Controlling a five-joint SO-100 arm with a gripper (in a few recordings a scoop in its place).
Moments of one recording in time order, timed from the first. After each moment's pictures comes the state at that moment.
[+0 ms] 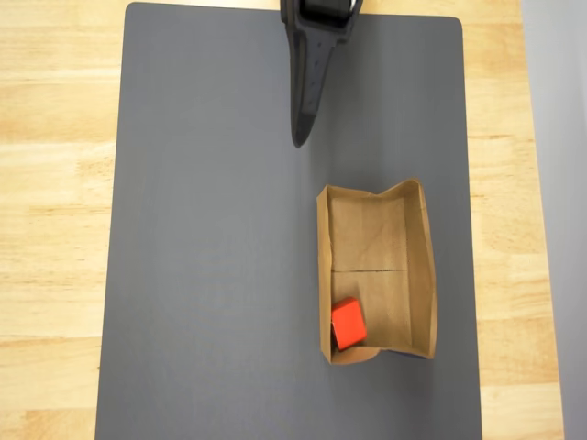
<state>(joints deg) 13.9 179.6 153.2 51.9 -12.2</state>
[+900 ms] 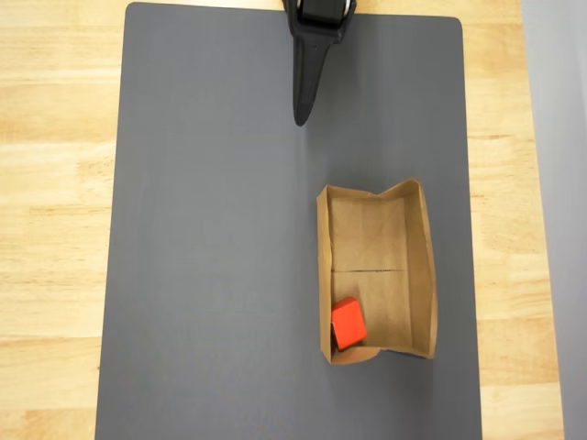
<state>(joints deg) 13.7 180.2 153.2 62.8 -11.7</state>
